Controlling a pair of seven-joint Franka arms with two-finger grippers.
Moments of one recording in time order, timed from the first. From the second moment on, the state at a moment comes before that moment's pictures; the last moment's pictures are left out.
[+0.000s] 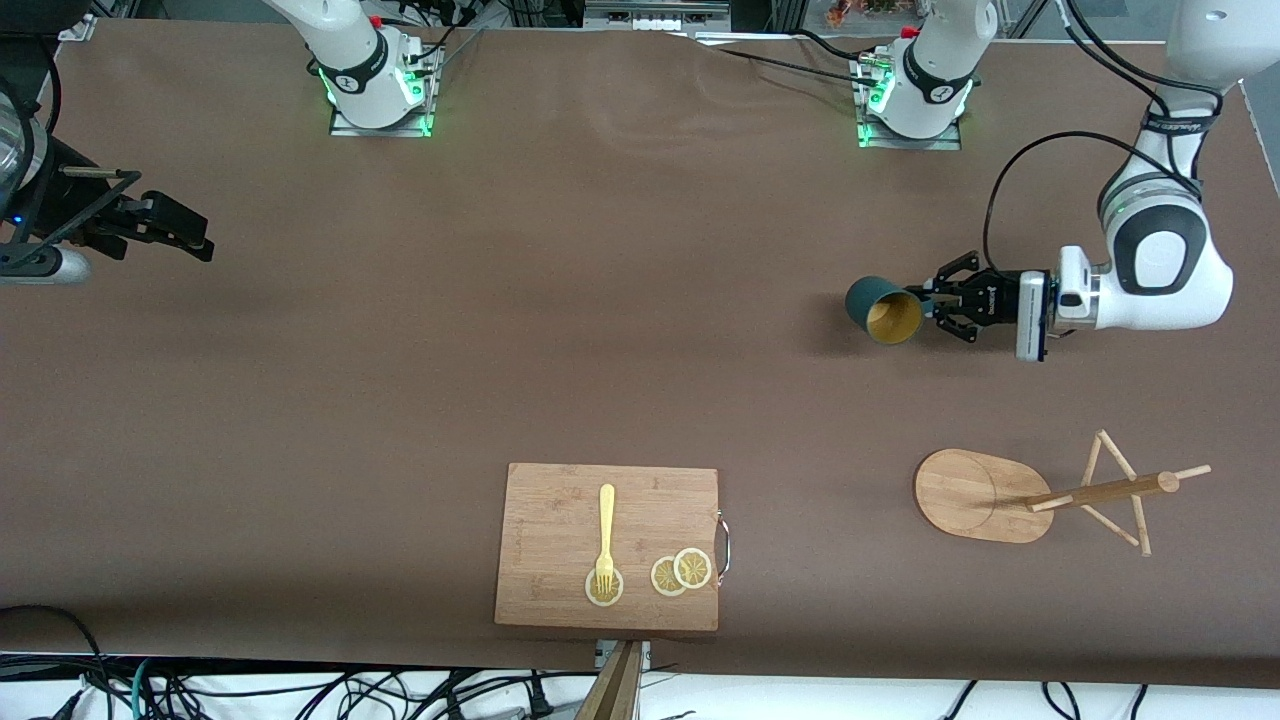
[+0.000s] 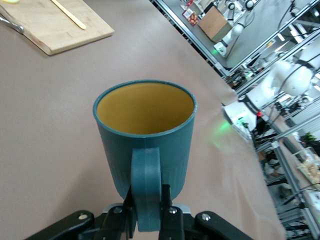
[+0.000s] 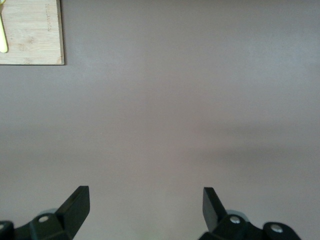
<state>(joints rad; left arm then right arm) 0.36 0.34 -0.10 -2.15 -0.93 1.68 1.71 0.16 0.07 -0.10 -1.51 0.02 1.54 0.08</state>
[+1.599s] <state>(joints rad) 0.61 0.54 -0.10 -1.72 -1.10 1.32 0.68 0.16 0.07 -0.10 -1.51 0.02 1.53 0.08</state>
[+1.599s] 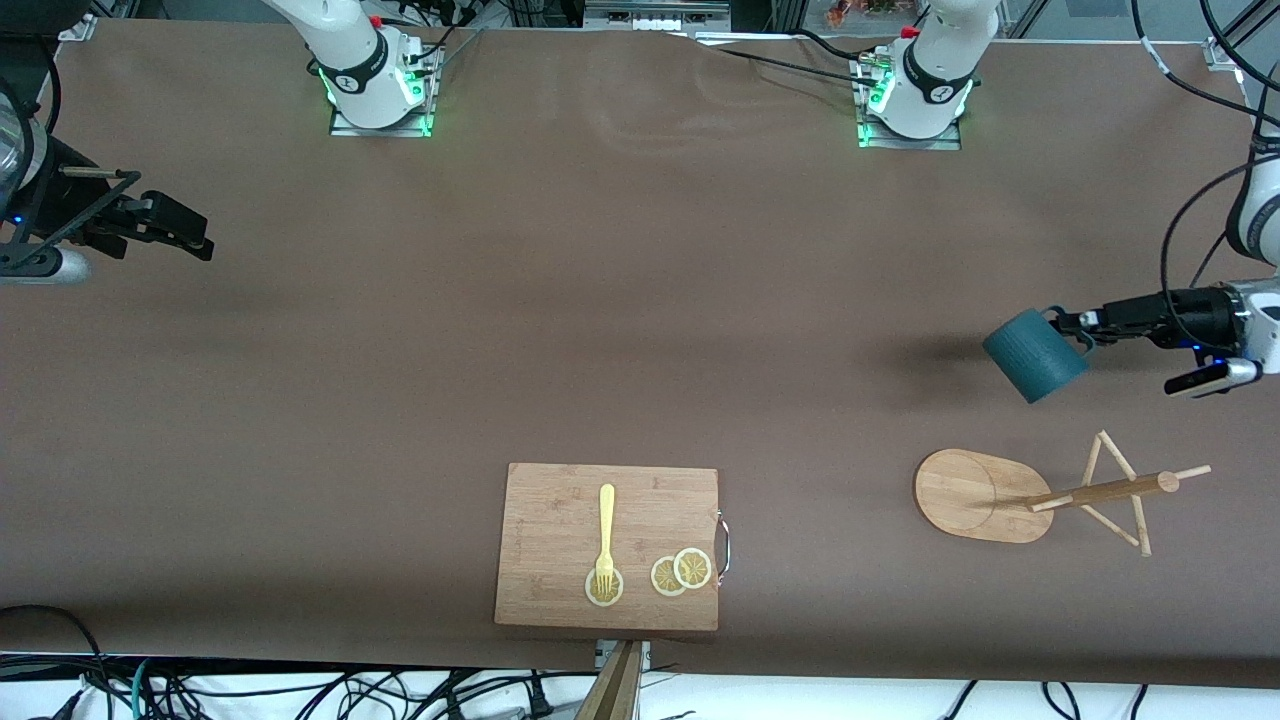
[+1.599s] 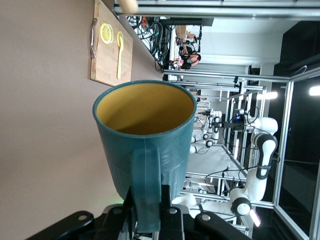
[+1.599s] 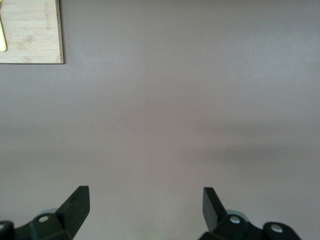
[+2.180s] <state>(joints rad) 0.63 0.65 -0.11 -1.57 -1.16 1.31 0.39 0.16 0.07 -0.10 -1.51 0.02 1.53 0.08</state>
